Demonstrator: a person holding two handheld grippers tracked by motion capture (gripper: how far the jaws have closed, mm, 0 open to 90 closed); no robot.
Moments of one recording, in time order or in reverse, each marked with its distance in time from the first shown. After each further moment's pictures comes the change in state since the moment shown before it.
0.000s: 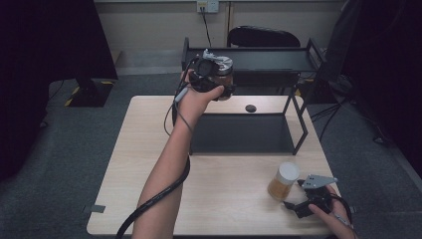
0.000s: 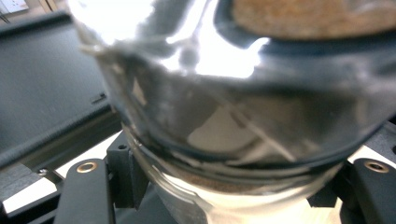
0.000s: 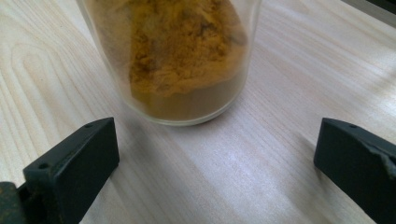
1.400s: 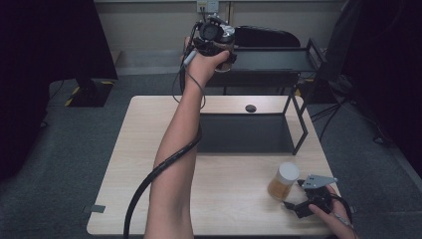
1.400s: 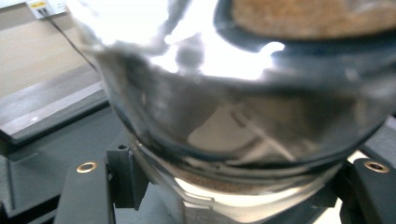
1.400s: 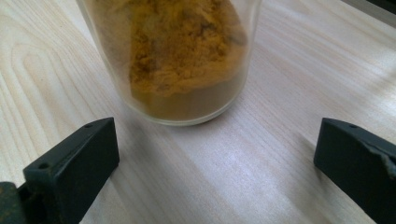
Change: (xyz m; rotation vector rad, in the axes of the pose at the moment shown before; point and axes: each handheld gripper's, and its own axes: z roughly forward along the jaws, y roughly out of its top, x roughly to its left) left arm 0.012 0.077 0.018 0.048 0.135 -0.041; right arm 0.000 0.000 0.000 0.000 0.000 -0.001
